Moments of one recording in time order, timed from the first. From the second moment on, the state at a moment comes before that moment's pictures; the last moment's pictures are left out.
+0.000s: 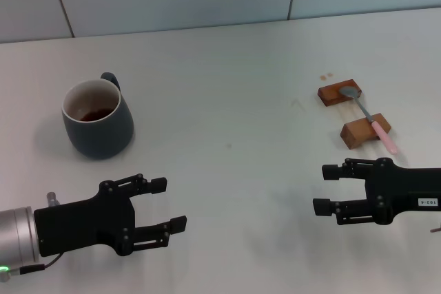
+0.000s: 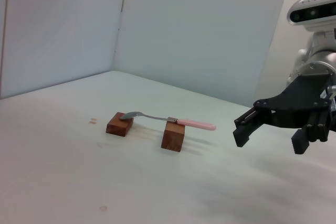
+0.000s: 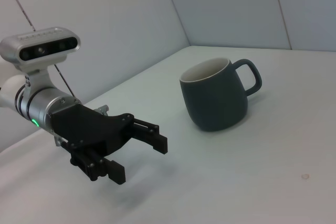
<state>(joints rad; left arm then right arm) -0.43 -2.07 0.94 0.45 1.81 1.52 -1.09 0.36 2.08 -0.67 -0.76 -2.08 -1.70 1.44</state>
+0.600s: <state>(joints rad) -0.36 -2.07 0.67 0.54 1.66 1.61 -1.00 0.36 2.08 -0.67 -0.76 -2.08 -1.70 1.44</state>
